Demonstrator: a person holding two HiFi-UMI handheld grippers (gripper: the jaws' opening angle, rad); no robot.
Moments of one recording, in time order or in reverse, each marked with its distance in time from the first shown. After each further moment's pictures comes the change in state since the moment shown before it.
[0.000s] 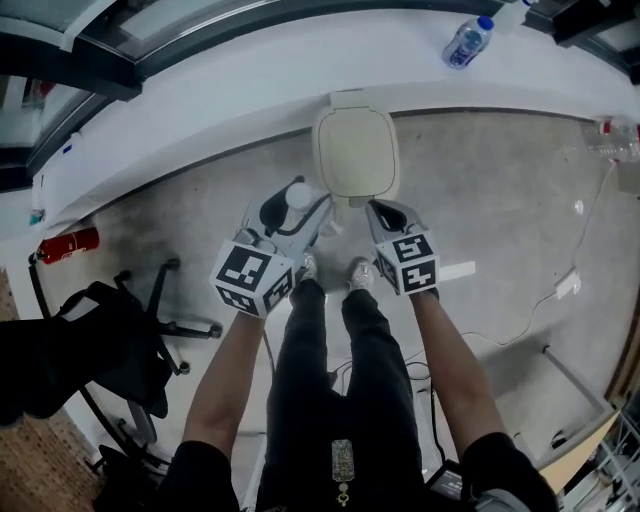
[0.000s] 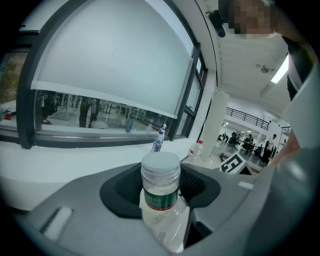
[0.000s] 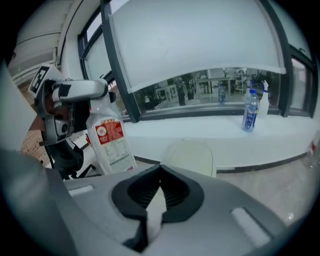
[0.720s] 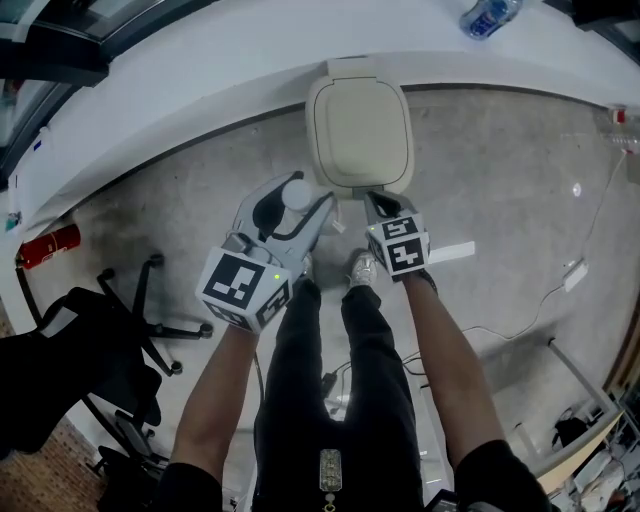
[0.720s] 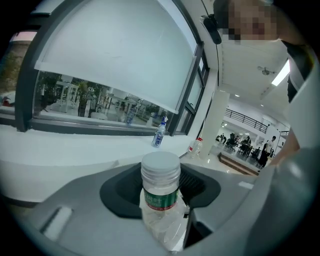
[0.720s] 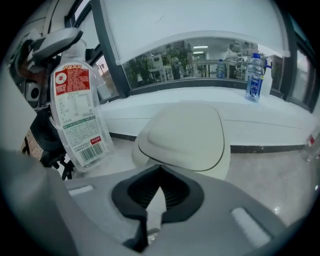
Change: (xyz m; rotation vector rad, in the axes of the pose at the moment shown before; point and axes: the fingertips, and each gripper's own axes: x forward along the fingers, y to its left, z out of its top) left arm 0.026 0.022 -0.073 -0.039 0.028 -0.031; right arm 0.098 -0.028 -0.117 0.023 0.195 -0.053
